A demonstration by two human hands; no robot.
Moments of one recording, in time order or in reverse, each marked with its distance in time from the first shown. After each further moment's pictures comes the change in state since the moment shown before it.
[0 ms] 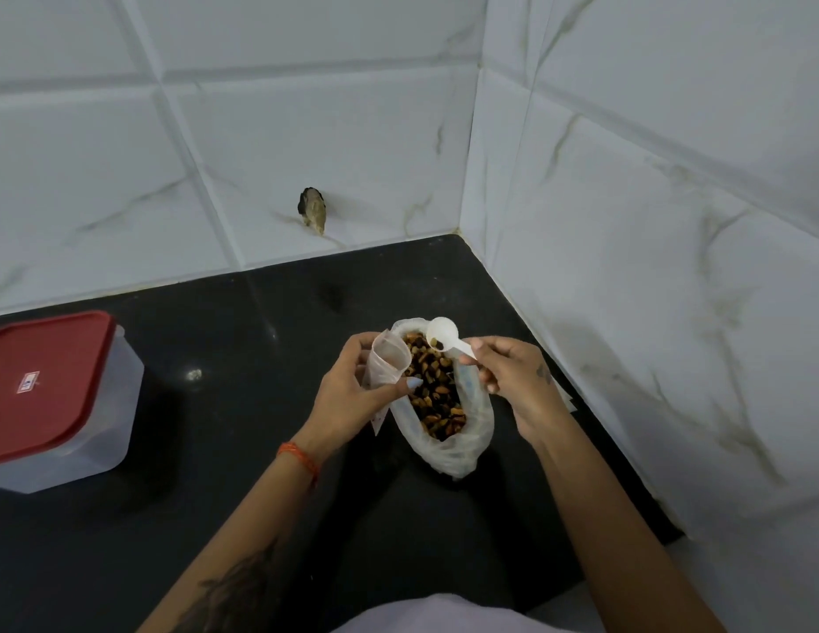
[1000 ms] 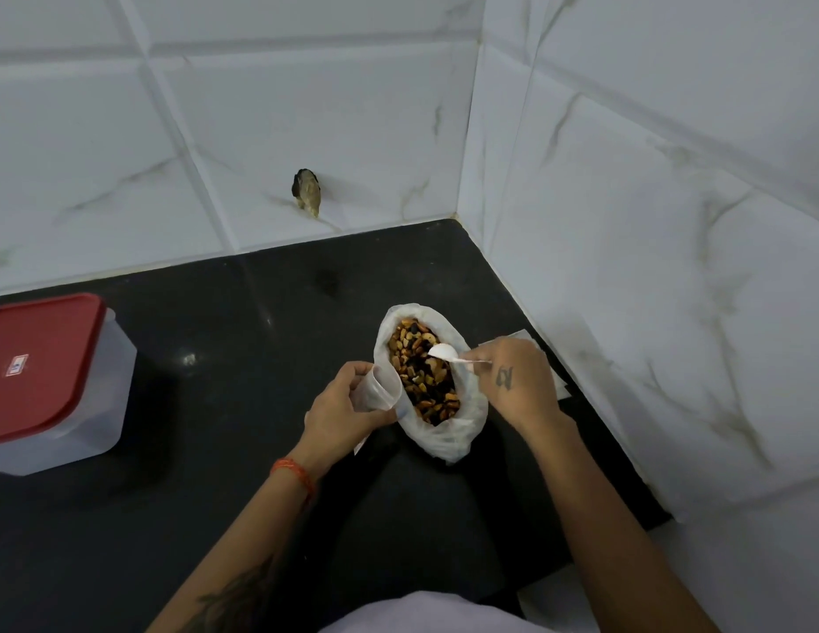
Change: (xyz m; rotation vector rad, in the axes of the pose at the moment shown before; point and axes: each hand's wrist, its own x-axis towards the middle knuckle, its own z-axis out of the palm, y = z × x) left_hand -0.018 -0.029 0.006 0.205 -0.008 -0.215; right_hand 0.013 0.022 -0.004 -1.080 -0.026 -0.267
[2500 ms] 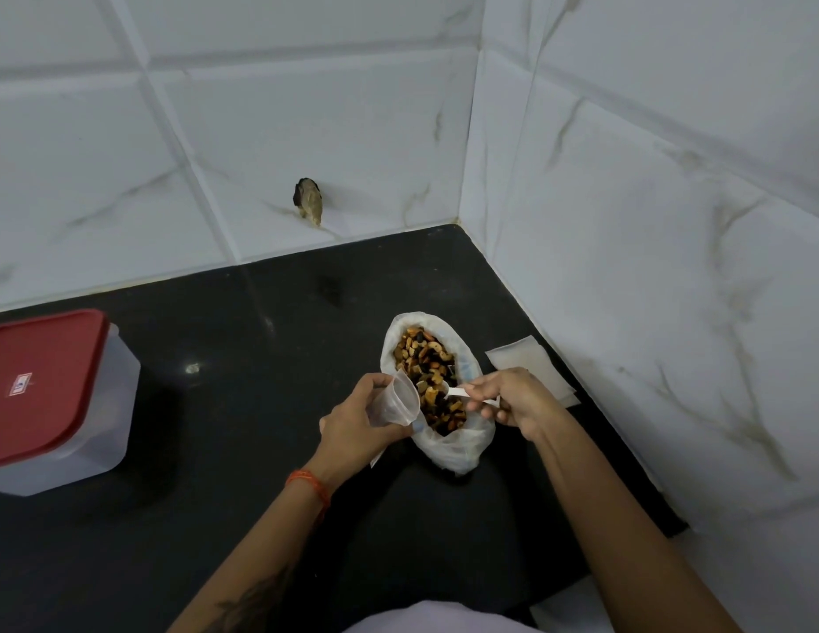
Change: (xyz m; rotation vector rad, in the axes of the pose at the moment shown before) left_hand 0.007 -0.007 0.006 0.044 -0.084 0.069; right_hand 0.007 0.009 0.009 1.029 -0.385 0.642
